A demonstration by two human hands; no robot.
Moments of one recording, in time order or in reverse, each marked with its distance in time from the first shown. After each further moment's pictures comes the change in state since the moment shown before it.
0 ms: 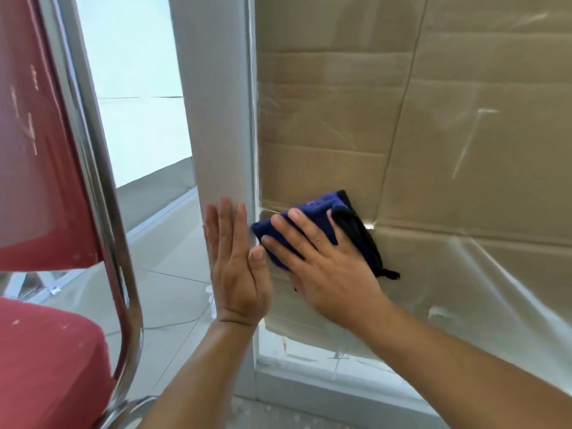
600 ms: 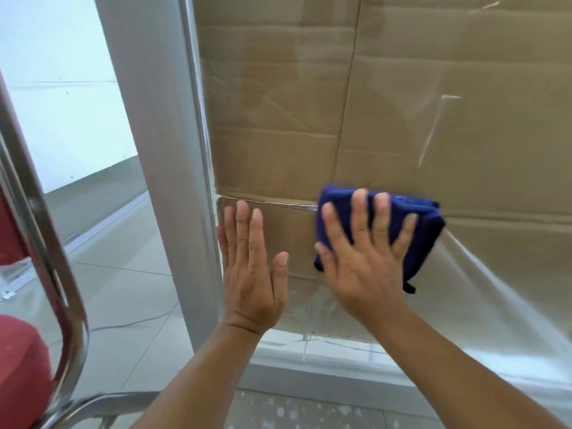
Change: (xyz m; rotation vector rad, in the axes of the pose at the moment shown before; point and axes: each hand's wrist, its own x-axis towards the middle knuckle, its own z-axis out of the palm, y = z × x) left_hand -0.036 0.049 0.035 -0.014 -0.167 0.099; right_hand -0.075 0.040 0.003 0.038 0.131 0.497
